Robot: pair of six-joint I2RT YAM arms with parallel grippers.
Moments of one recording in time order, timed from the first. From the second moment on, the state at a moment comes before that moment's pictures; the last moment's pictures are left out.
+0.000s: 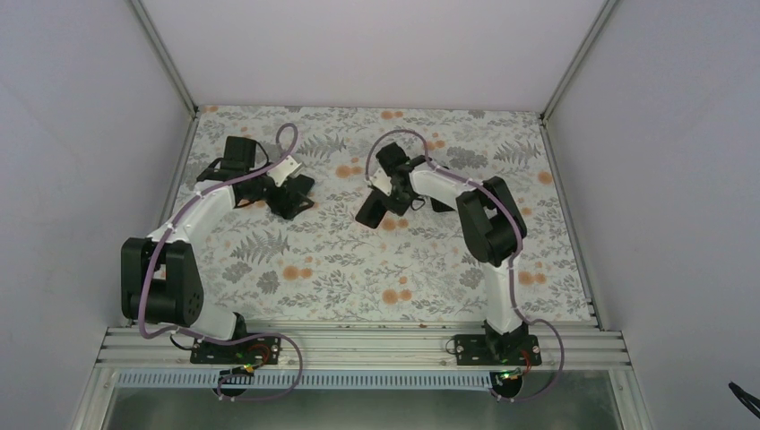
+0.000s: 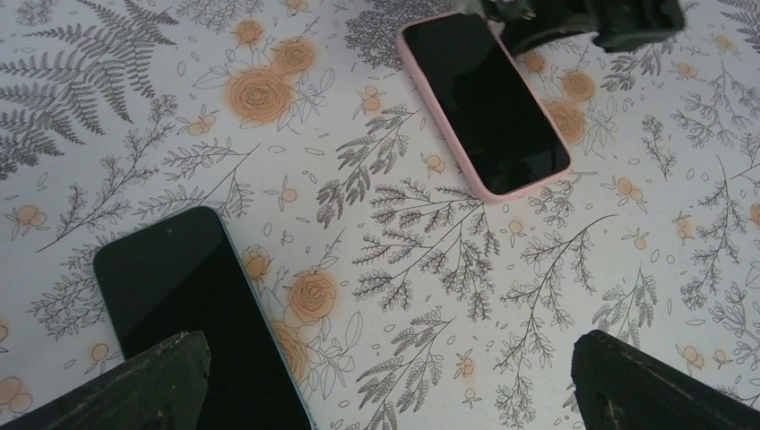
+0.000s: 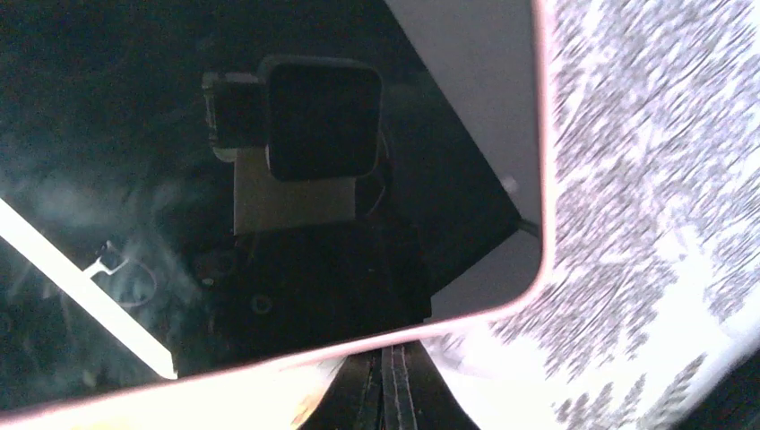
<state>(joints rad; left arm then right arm) -0.09 1.48 1.04 -0.56 0.61 0.55 0.57 2.08 1.46 -0.68 0.12 -0.44</state>
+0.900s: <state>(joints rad) 0.02 1.44 0.98 -0.56 0.68 0.59 0.65 2.36 1.93 -0.79 0.05 -0.47</state>
